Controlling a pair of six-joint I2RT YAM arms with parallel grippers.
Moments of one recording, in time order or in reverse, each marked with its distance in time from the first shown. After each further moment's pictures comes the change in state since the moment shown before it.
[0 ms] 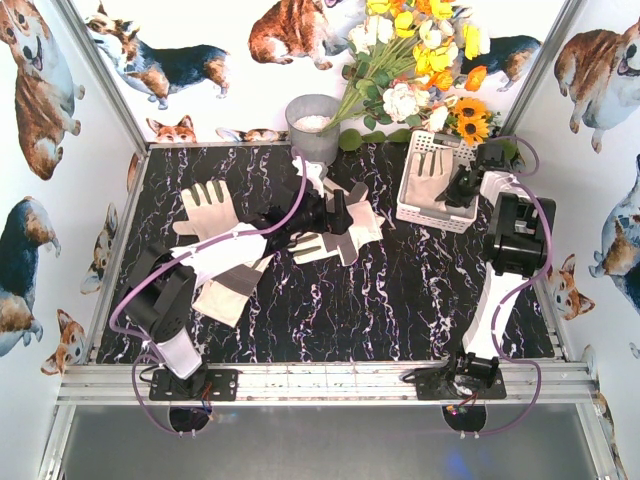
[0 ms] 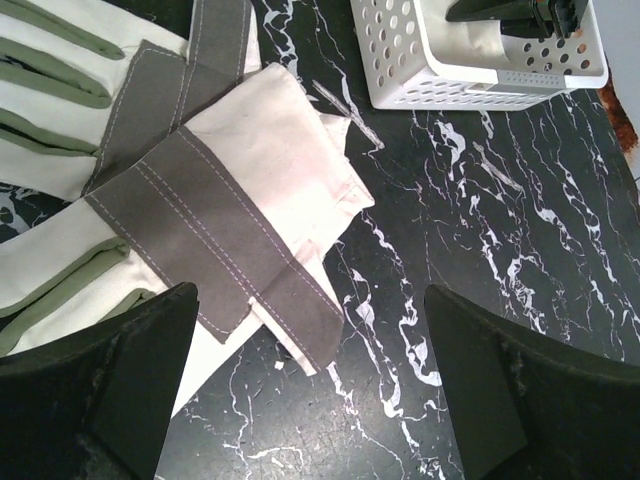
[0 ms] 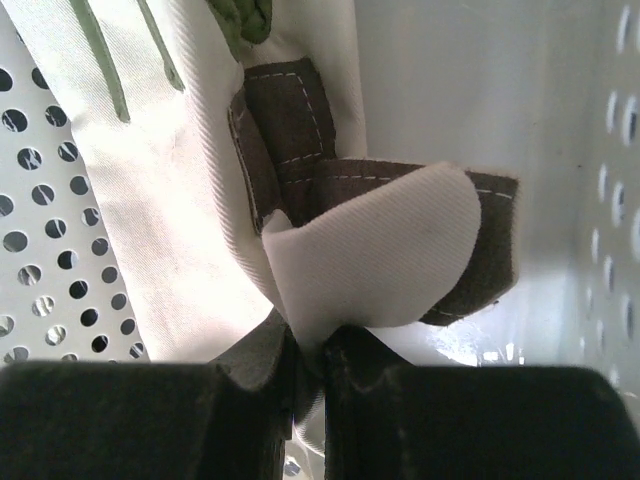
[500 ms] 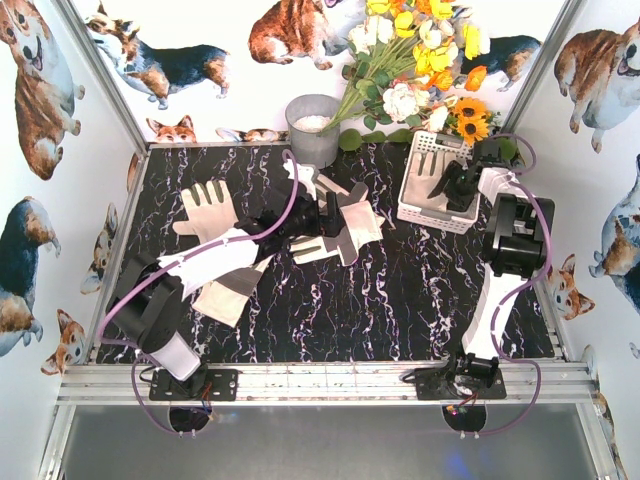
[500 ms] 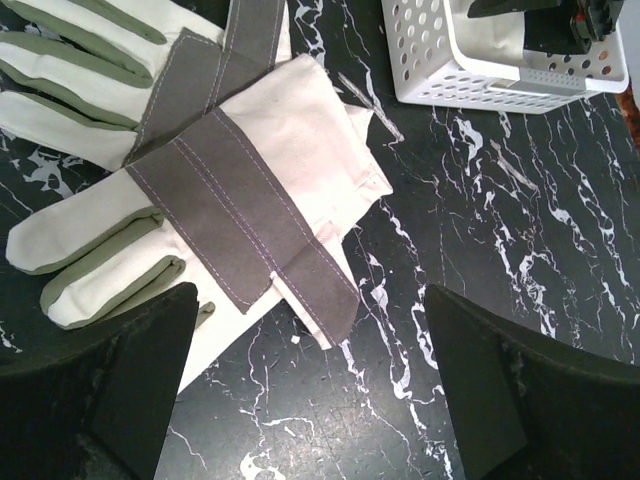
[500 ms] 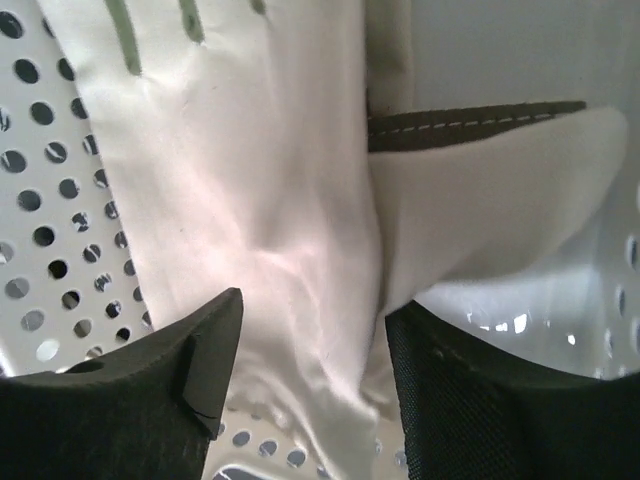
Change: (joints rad) left arm 0.000 -0.080 -0.058 -0.038 -0.055 -0.008; right arm 0.014 -0.007 0.035 -0.089 0.013 -0.009
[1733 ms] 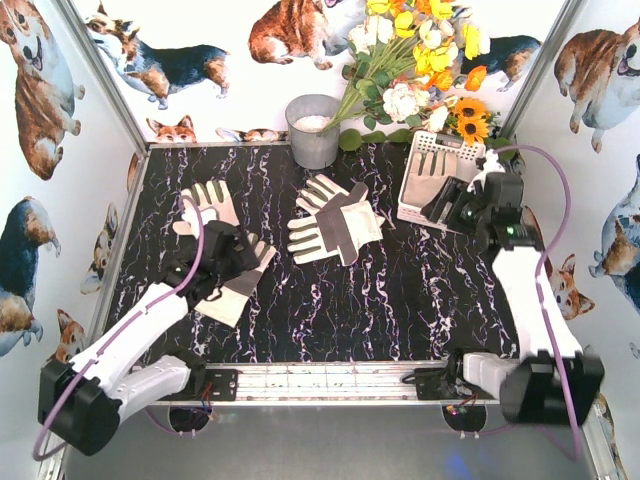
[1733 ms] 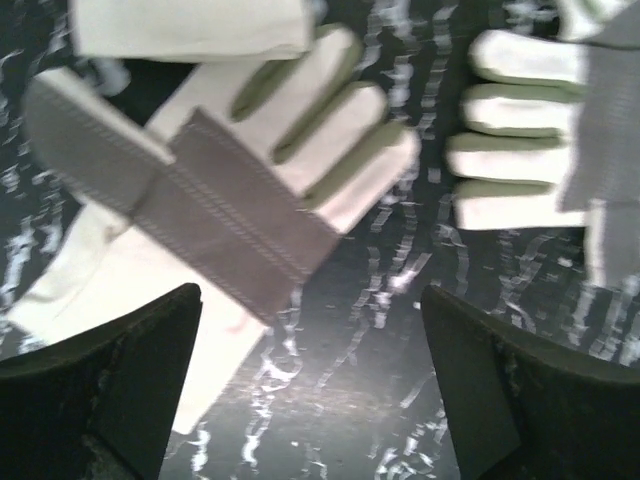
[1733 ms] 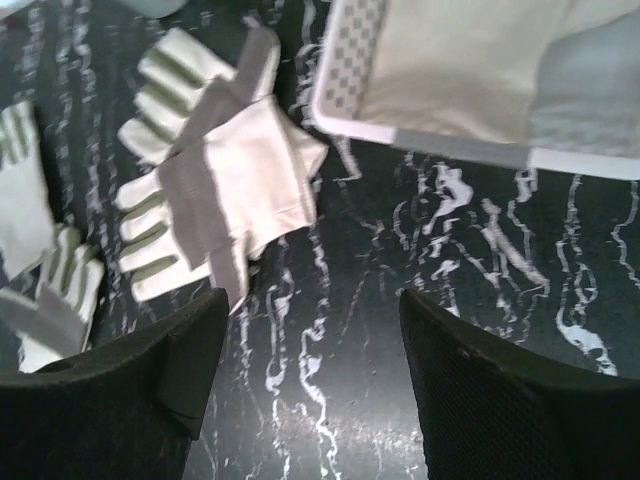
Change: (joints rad) left arm 0.156 -0.632 -0.354 -0.551 -0.336 -0.269; right arm 0.120 -0.978 -0.619 0.031 0.027 -0.048
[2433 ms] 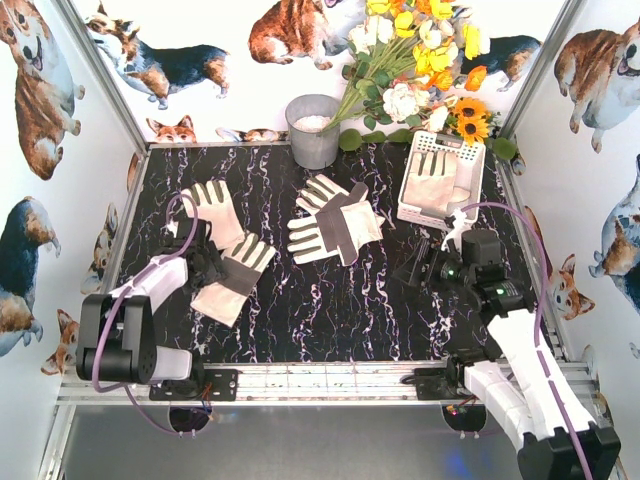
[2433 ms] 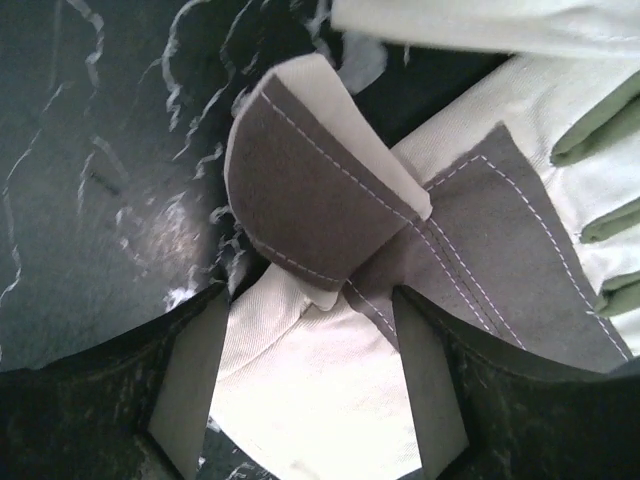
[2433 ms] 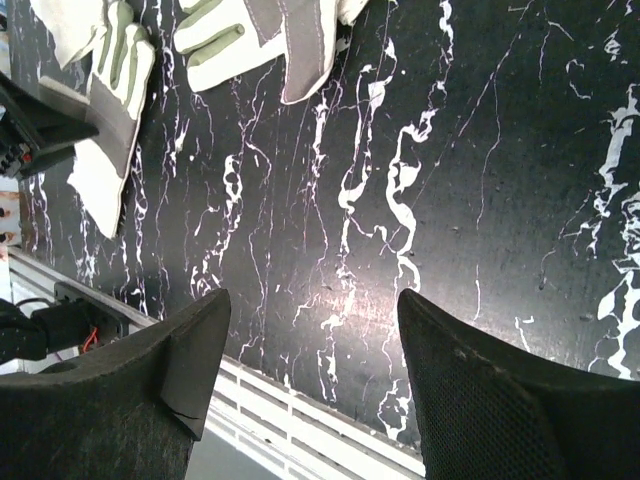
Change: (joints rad) left arm 0.472 0.358 -0.095 0.064 0.189 0.256; right arm 0.227 -0.422 -0.353 -0.137 -0.137 0.106
